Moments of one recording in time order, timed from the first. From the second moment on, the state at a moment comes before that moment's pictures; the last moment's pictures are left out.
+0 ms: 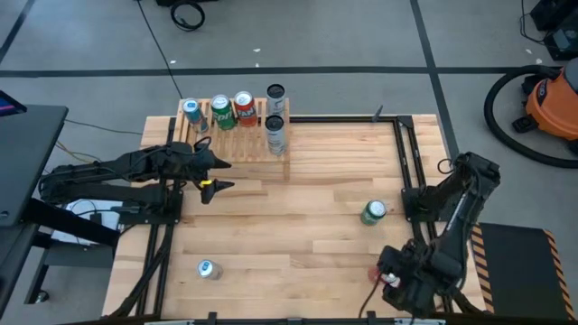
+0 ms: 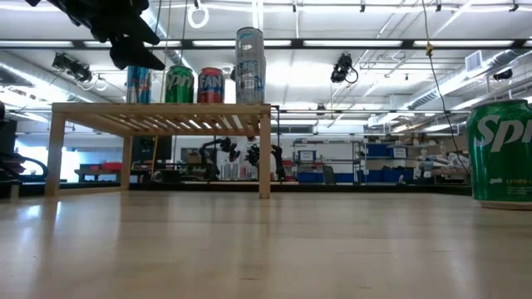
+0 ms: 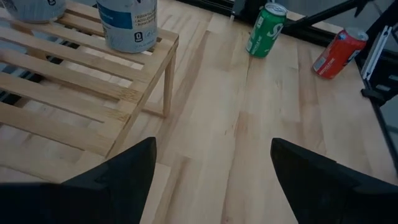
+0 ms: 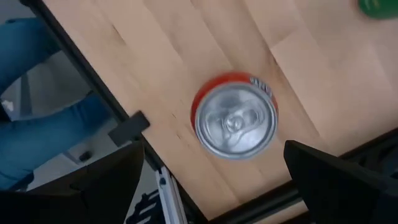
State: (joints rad) left arm 0.15 0.71 0.71 -0.51 -0.01 -0.21; right arm 1.01 1.61 1.42 -1.26 0.10 1.64
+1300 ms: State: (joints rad) left arm 0.15 0.71 0.71 -0.56 -0.01 -0.33; right arm 1.03 1.70 1.42 -1.33 0.20 1.73
